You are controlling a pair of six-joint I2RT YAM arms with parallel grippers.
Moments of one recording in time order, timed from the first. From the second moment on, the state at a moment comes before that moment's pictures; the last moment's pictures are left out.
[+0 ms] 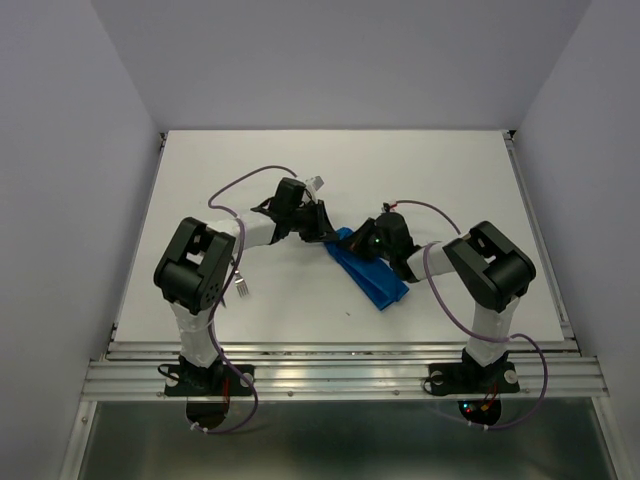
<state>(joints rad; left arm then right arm) -0.50 1.85 1.08 0.02 0.48 -0.61 0.57 1.88 0.74 0.66 -0.17 1.13</state>
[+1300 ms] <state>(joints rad) -0.58 1.85 1.20 -0.21 0.23 -0.54 0.57 1.89 0.75 0.66 -0.17 1.13</state>
